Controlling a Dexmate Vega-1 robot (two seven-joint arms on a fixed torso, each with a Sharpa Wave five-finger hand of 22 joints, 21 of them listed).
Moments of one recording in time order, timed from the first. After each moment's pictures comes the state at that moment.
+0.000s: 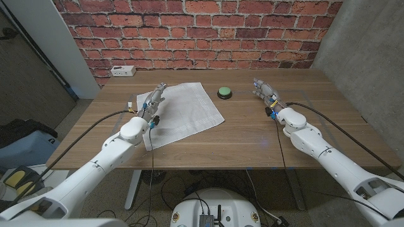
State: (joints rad) left arm 0.94 0.66 0.39 -1.55 -0.42 -0.12 0.23; left_hand 0.14 0.11 0.46 0.01 0.20 -0.12 -0.07 0.19 0.17 -0.11 0.02 0.21 0.18 -0.14 0.08 0.18 0.17 -0.10 0.19 0.40 0.18; right arm -0.77 -0.55 -0.45 -1.34 0.50 0.17 -0.05; right_hand 0.28 0.17 0.39 -0.08 0.18 0.12 -0.02 0.20 0.18 0.10 0.11 0.21 0.19 0.02 0.09 0.23 0.20 0.16 0.09 0.21 0.17
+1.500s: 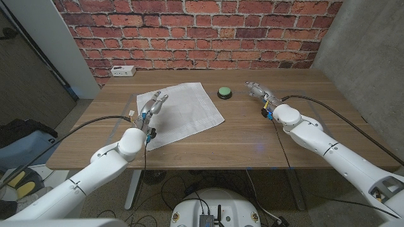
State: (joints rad) left arm 1.18 0.81 0.34 -1.94 -0.18 0.20 0.47; left_hand 0.17 0.13 0.49 0.00 0.20 -0.08 0.01 0.19 0.17 -0.11 0.02 0.20 0.18 -0.16 0.05 0.18 0.17 -0.07 0.05 0.38 0.18; right arm -0.78 -0.67 -0.54 -1.59 0.28 -0.11 -0.16; right_hand 0.30 0.18 0.43 -0.05 0.18 0.19 -0.02 0.21 0.18 0.15 0.10 0.22 0.19 0.08 0.08 0.25 0.21 0.22 0.08 0.22 0.17
